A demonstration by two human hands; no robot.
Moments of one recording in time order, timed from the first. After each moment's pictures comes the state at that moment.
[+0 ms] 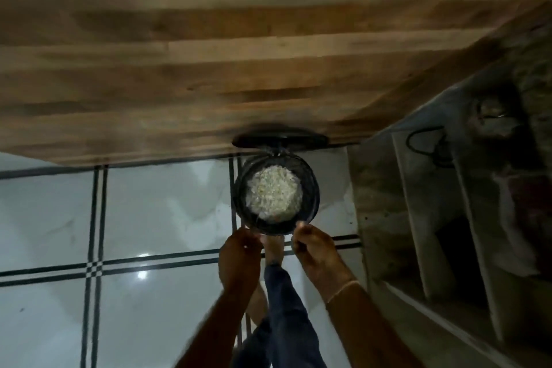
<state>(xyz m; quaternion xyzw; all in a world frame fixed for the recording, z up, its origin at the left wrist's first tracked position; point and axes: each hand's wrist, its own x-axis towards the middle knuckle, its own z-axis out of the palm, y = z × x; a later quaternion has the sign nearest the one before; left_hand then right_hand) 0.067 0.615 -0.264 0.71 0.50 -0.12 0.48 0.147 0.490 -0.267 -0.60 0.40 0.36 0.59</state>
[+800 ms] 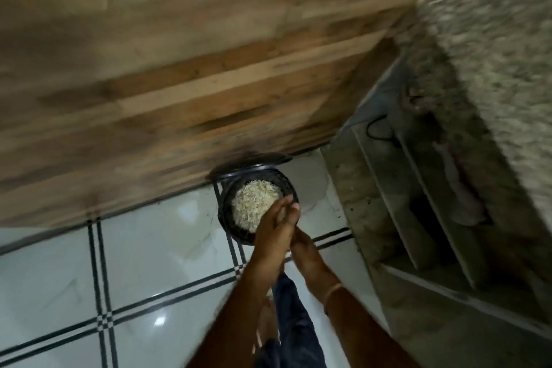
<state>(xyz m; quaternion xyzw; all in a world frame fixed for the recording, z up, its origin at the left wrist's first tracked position) 0.151 0.546 -0.166 0.64 0.35 -0.19 0.66 0.137 0.464 -0.195 -0.64 0.30 0.39 0.59</state>
